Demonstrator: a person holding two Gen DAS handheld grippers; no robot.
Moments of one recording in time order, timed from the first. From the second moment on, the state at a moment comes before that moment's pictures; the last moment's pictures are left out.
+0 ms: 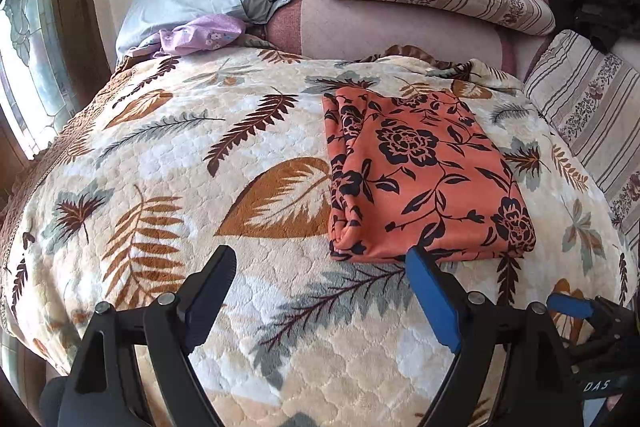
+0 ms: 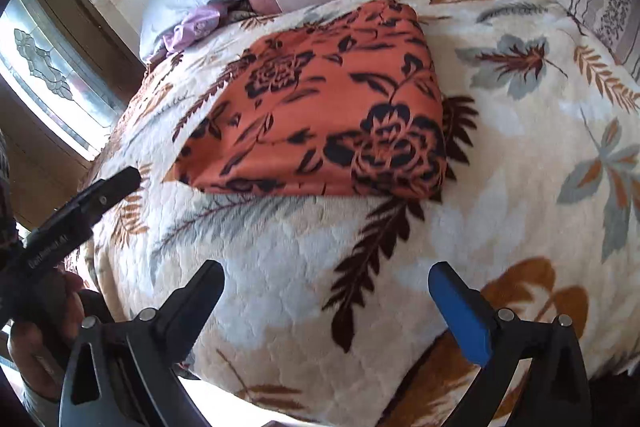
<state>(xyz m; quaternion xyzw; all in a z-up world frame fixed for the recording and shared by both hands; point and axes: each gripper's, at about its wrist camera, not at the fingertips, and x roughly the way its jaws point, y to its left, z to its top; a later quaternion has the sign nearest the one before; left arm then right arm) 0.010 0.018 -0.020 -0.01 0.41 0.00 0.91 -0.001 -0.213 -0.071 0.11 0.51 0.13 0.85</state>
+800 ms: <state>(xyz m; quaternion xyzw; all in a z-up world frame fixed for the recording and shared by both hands) -0.001 0.014 -0.010 0.01 0.44 0.04 0.90 -0.003 -0.194 -0.016 0.01 0.44 0.00 0.90</state>
